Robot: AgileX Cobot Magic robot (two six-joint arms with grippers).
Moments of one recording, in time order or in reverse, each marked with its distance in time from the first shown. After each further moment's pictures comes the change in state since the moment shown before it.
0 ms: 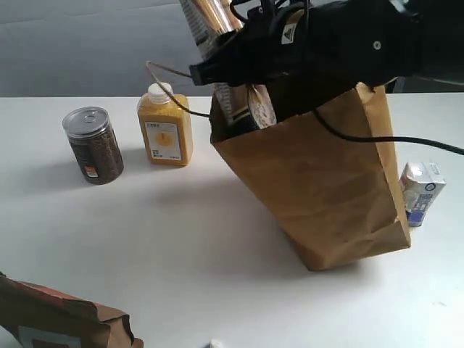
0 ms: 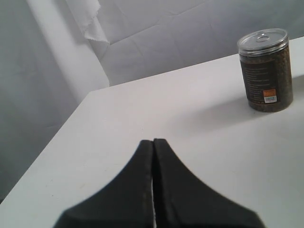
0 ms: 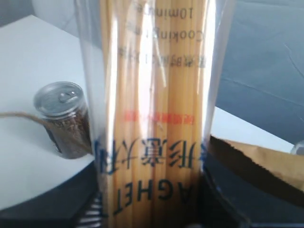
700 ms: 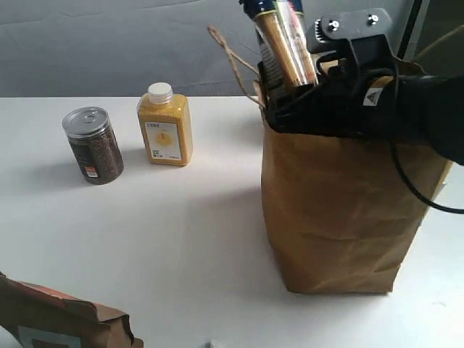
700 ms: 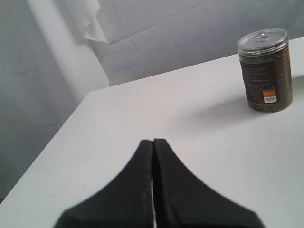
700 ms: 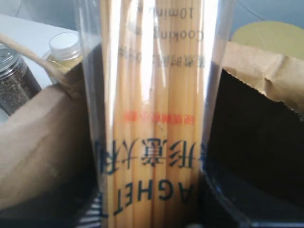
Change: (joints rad) left arm 0.000 0.000 0.000 0.000 0.000 0.000; right arm -0.122 -0.172 0.405 0.154 -0.176 -0.030
